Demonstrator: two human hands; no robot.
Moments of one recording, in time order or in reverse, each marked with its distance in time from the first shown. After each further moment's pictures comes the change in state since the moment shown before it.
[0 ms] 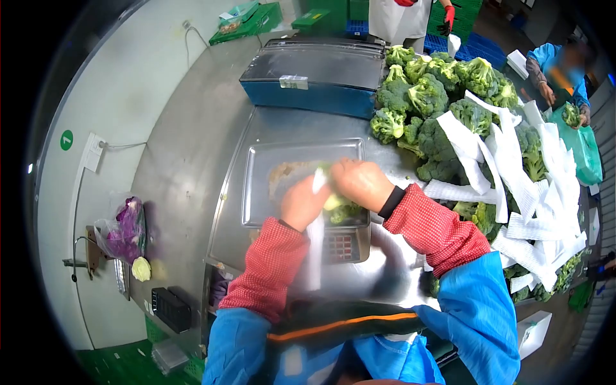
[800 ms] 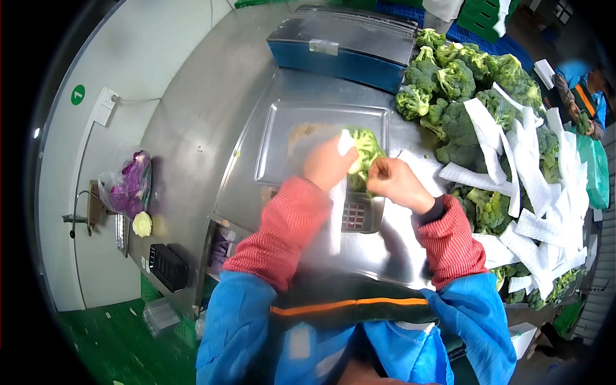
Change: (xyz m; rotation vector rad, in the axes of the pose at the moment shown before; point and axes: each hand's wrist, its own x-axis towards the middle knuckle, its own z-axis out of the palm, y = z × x) left_hand -0.007 0.003 0.004 0.049 0.044 -0.025; right_hand -0.045 -0.035 -0.031 0.976 -0.244 0.593
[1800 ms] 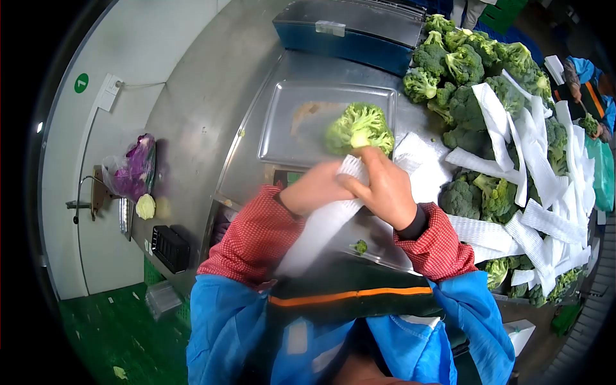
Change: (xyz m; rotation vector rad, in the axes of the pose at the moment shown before) left_hand -0.073 -0.017 -0.029 -0.735 -0.682 0.121; right_hand -0.038 -0.036 0.047 -0.283 0.372 -0.243
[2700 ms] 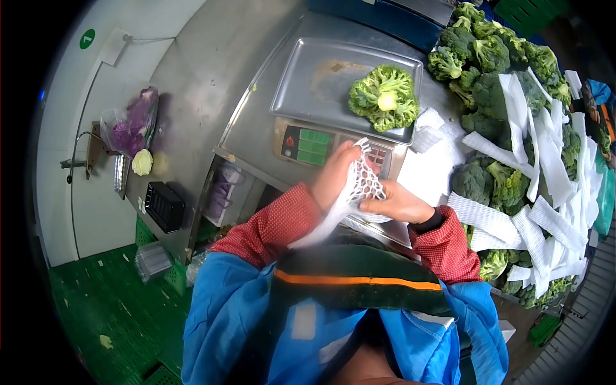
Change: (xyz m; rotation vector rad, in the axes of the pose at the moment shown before) left_hand -0.021 -0.094 0.048 -0.829 0.374 0.046; right_hand -0.063 0.037 0.018 0.586 -1.010 0.366
